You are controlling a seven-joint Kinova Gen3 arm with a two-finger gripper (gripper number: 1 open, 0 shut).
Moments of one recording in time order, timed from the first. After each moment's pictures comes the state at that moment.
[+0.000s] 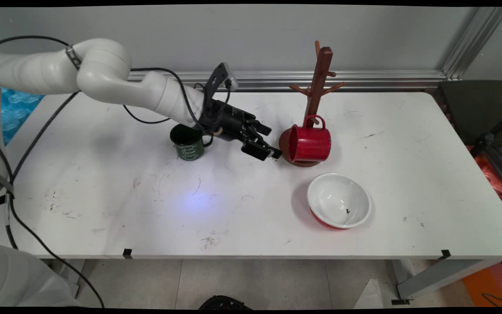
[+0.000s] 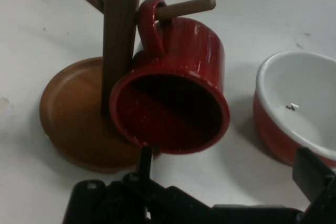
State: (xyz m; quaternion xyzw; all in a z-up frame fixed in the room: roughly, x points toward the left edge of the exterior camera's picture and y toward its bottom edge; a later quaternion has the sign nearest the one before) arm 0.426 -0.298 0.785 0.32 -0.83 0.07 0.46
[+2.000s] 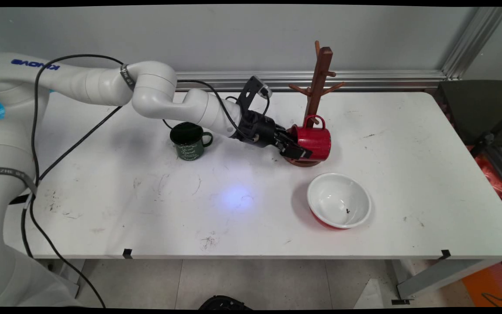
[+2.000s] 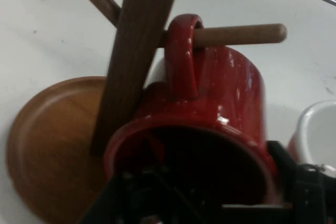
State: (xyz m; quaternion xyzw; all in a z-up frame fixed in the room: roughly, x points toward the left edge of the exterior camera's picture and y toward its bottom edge) arm 0.370 -0.342 0.736 0.37 -0.79 0.05 0.48
